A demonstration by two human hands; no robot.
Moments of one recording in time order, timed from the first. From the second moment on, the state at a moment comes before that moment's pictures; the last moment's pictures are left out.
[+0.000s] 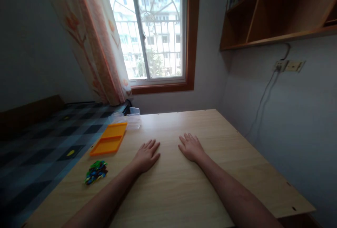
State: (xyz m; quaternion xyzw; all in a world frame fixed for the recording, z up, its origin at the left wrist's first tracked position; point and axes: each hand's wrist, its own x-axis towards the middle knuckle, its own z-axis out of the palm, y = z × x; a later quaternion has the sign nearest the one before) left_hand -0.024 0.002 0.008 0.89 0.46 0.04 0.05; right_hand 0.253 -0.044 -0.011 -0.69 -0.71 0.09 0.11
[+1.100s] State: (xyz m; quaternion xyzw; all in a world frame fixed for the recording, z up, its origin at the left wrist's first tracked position) left_hand -0.005 0.050 0.012 0.70 0.49 0.46 0.25; right_hand 0.274 -0.022 -0.008 -0.44 -0.38 0.49 0.66
